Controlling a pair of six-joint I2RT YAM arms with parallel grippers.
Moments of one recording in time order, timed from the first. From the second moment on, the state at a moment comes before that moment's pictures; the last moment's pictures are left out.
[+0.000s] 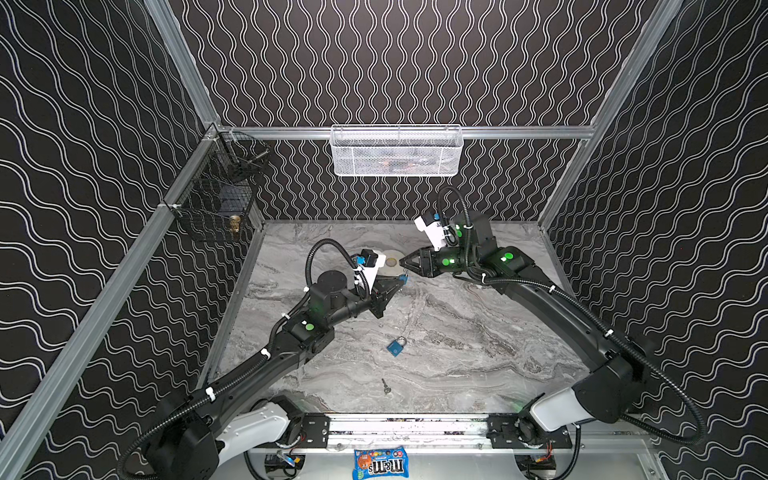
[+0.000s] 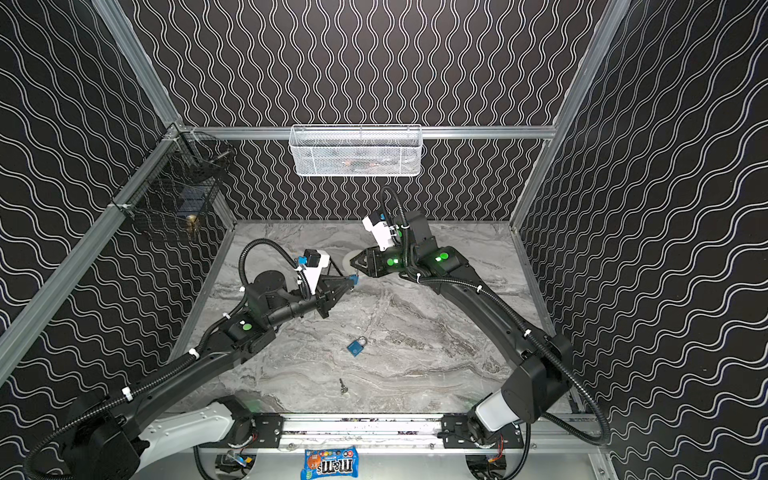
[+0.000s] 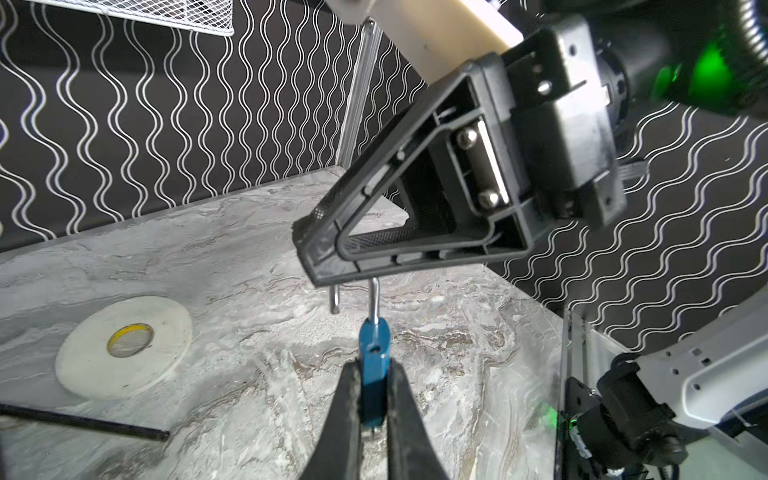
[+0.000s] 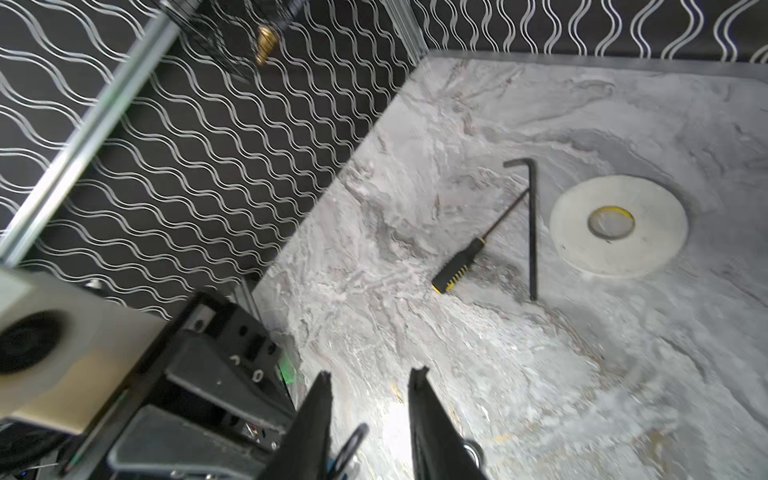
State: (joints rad) left arm -0.65 1.08 0.76 0.18 0.32 -0.23; right arm 0.60 1.55 1.52 -0.57 -0.52 0.32
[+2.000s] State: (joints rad) left arm -0.57 1.83 0.88 0.18 0.53 -0.78; right arm 0.48 1.48 1.10 -0.58 -0.28 0.45
